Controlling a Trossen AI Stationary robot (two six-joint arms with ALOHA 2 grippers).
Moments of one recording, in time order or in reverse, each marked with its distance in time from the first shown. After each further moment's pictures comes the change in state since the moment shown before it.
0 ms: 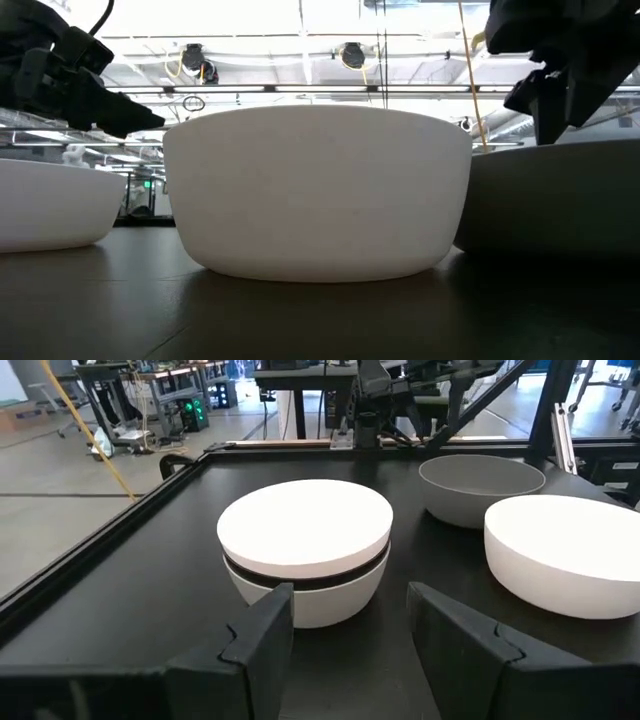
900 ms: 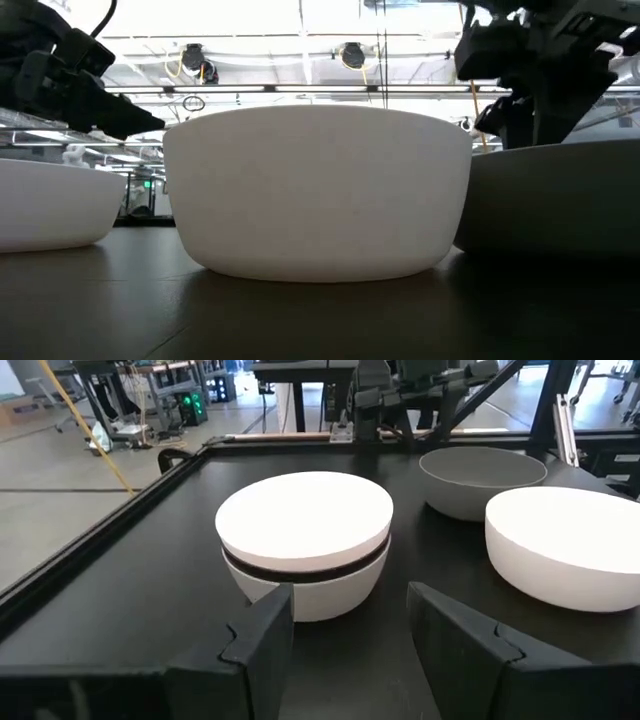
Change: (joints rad) left arm 0.000 0.016 0.000 -0.001 0.000 0.005; right arm -0.108 0.136 0.012 0.083 -0.084 -0.158
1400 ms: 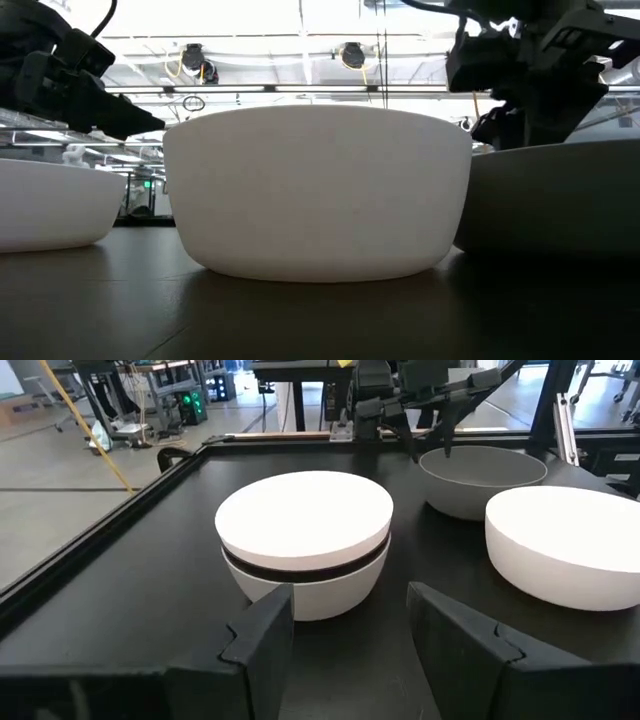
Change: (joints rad) left arm 0.000 0.004 0.000 0.000 0.000 0.000; right arm 0.000 0.063 0.001 0.052 0.000 0.029
